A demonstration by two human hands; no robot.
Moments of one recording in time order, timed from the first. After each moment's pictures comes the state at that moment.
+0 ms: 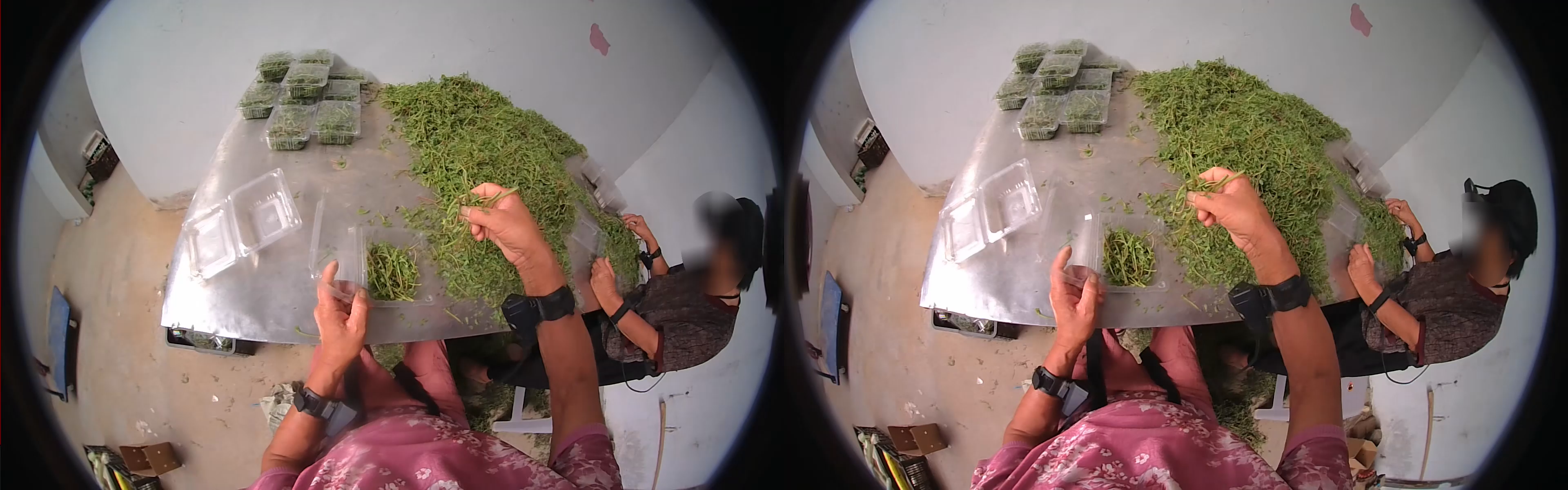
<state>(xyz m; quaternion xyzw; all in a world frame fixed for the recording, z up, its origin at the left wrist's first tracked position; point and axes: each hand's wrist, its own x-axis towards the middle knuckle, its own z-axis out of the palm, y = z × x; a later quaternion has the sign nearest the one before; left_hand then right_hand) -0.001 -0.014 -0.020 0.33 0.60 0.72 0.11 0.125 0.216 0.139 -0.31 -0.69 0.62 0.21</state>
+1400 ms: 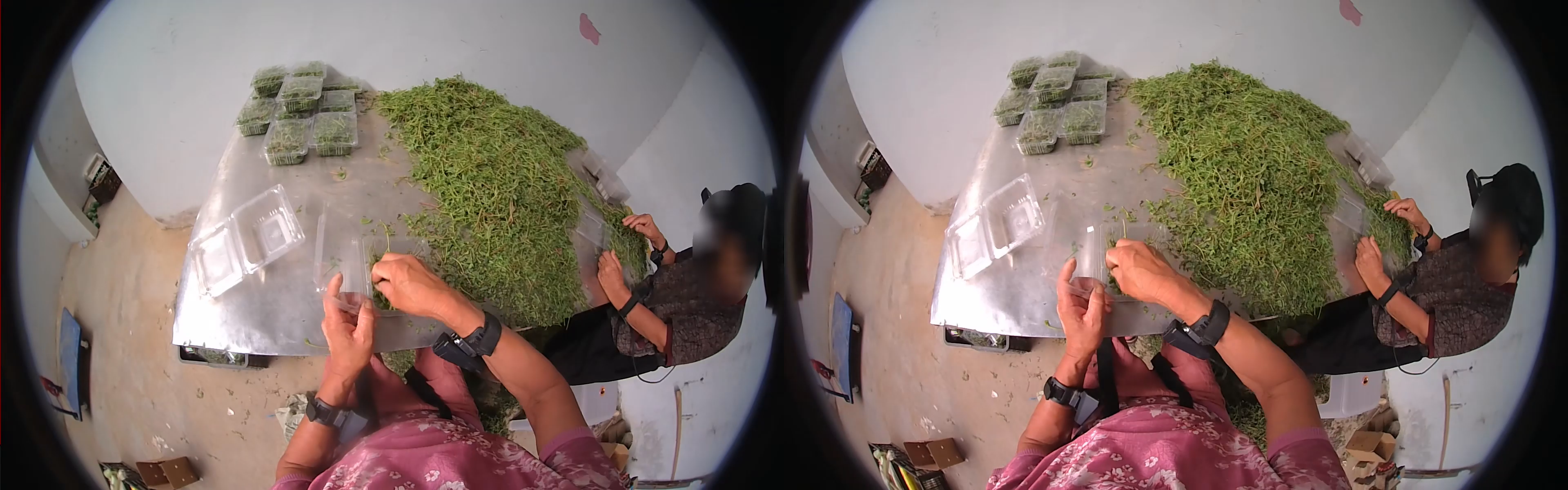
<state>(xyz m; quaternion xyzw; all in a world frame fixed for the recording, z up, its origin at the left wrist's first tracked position) -0.001 -0.014 -0.016 0.32 0.59 0.73 0.13 0.062 0.135 0.043 -0.12 -0.95 0.28 0.12</state>
